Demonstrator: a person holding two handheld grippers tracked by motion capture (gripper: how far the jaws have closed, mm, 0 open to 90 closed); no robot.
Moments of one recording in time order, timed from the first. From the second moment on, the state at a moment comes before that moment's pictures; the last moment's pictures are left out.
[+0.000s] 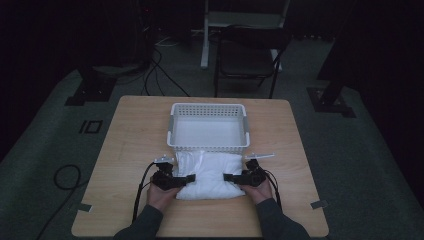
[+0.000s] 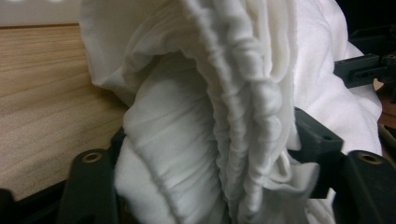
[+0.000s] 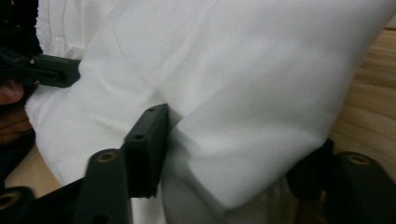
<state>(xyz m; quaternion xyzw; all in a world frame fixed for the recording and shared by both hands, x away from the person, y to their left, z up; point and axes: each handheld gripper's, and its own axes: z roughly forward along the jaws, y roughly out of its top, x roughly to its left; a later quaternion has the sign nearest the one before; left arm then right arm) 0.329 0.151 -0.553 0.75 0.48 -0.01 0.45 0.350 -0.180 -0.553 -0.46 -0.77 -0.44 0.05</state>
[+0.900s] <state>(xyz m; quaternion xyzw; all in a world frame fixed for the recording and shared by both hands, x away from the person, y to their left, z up) 0.305 0.140 -0.531 0.77 0.45 0.07 0.44 0.326 -0.172 -0.534 -0.42 -0.79 -0.44 -0.04</state>
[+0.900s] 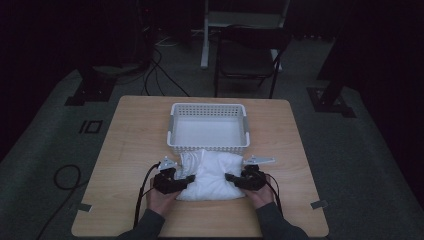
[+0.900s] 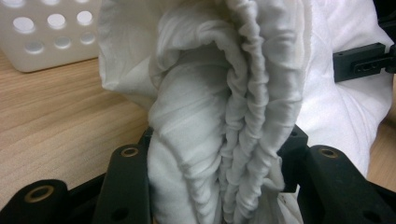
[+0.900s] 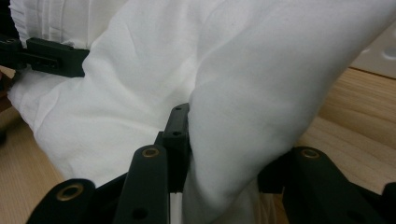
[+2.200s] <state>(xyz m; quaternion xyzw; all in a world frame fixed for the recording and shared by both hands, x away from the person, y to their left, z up) 0.292 0.142 -0.508 0.76 0.45 0.09 0.46 0.311 -0.176 -0.508 -0.40 -0.78 -0.47 -0.06</state>
